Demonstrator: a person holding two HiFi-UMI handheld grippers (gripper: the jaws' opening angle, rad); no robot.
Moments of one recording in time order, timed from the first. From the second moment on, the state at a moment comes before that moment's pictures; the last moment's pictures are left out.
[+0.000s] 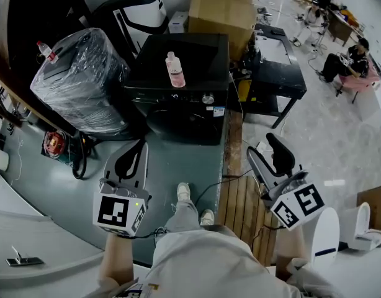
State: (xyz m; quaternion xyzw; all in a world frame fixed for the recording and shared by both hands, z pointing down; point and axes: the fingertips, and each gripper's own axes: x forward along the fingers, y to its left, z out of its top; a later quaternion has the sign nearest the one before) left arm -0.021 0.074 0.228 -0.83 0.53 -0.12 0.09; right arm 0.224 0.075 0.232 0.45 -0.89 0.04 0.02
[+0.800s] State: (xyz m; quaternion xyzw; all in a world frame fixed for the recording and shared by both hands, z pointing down) left arm -0.070 -0.056 0.354 -0.84 0.50 -0.20 -0.03; right arm 0.155 -0.070 0.394 0.41 -0.88 0.16 0.20
